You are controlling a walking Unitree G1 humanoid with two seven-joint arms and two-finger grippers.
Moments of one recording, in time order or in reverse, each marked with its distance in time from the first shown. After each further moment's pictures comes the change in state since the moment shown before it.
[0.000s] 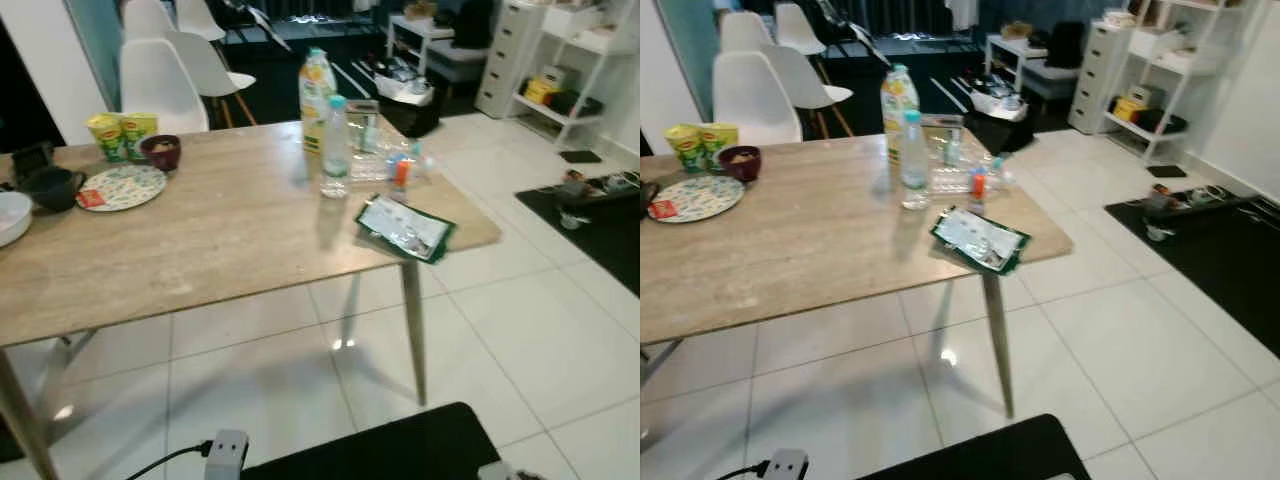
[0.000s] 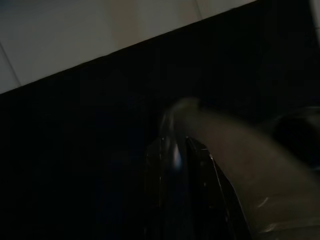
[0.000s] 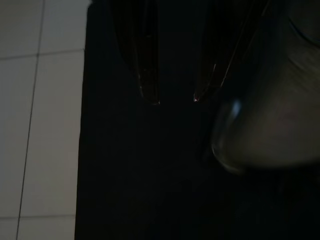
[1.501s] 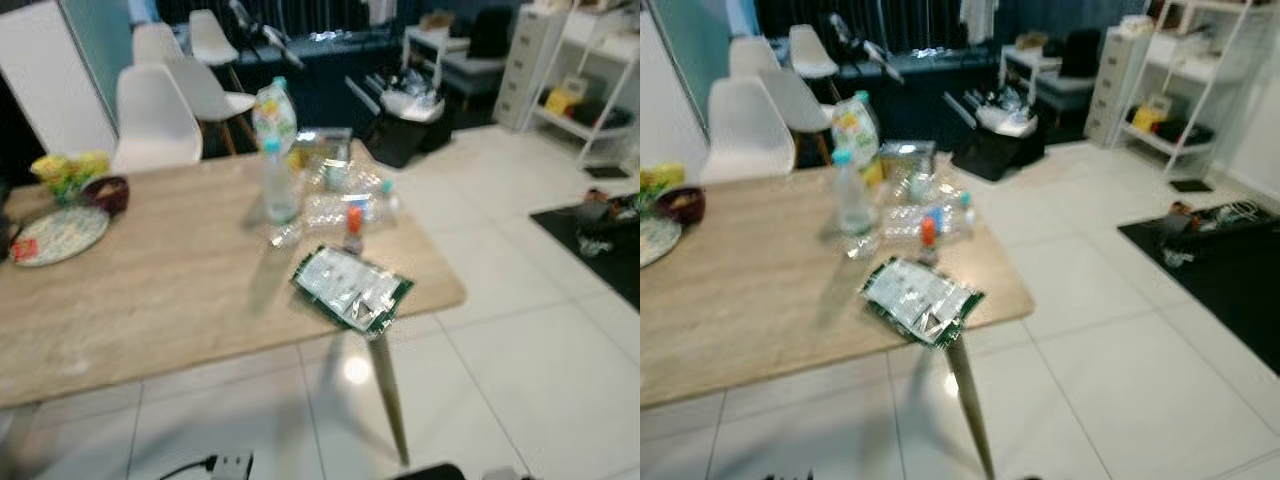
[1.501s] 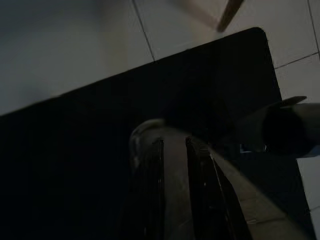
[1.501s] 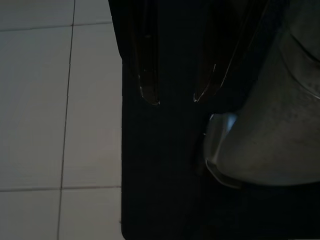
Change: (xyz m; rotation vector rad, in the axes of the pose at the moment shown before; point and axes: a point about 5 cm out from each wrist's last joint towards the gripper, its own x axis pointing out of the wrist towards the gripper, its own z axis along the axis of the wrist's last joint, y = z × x) left arm 0.003 -0.010 0.001 -0.023 0.012 -0.048; right arm -0.002 -0.003 -0.007 0.010 0.017 -0.002
